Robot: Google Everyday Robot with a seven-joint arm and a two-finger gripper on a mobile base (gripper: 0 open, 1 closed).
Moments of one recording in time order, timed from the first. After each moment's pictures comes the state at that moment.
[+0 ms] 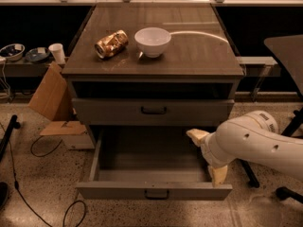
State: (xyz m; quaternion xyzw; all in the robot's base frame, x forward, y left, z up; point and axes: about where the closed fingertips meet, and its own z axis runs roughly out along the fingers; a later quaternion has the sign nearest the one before) arm 0.480 -0.176 0.617 -0.82 0.54 -0.09 0.15
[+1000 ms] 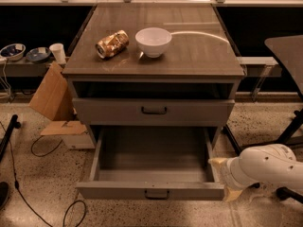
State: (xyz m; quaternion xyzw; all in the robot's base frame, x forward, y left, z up) arm 0.451 -0.251 0.510 -0.78 0.61 -0.05 0.14
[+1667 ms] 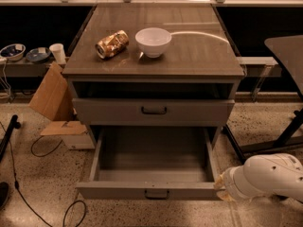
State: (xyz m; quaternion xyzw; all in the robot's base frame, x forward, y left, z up) arm 0.414 -0.249 0.511 -0.78 0.60 -0.02 0.14
